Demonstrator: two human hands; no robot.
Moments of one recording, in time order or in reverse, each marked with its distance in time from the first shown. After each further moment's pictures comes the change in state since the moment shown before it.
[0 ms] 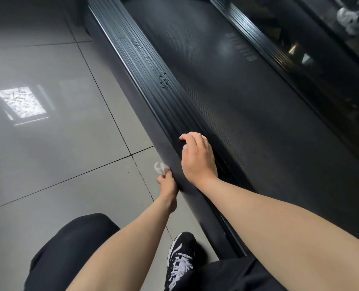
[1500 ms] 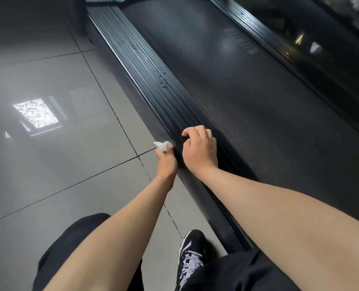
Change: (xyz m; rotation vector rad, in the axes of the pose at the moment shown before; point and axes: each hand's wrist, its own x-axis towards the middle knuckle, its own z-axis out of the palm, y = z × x) left_hand -0.007 0.058 0.005 0.297 -0.041 0.388; right_hand 0.011 -0.006 0.002 0.032 0.063 0.114
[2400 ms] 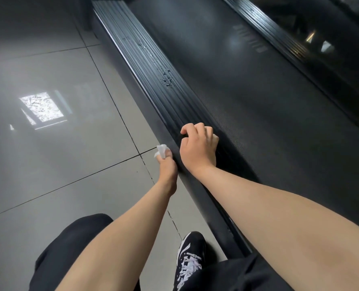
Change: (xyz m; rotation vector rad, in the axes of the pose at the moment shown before) left_hand 0.012 -0.018 0.007 -0.194 0.064 -0.178; right_hand 0.012 -0.009 0.005 -0.060 -0.025 0.015
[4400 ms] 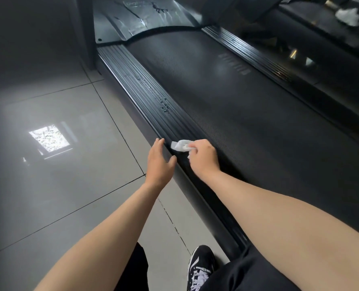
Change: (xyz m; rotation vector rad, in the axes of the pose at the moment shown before) left_hand -0.040 0.090 -0.024 0.819 -0.024 0.707; right_hand 0.013 0.003 -0.042 0.398 -0.095 0.197
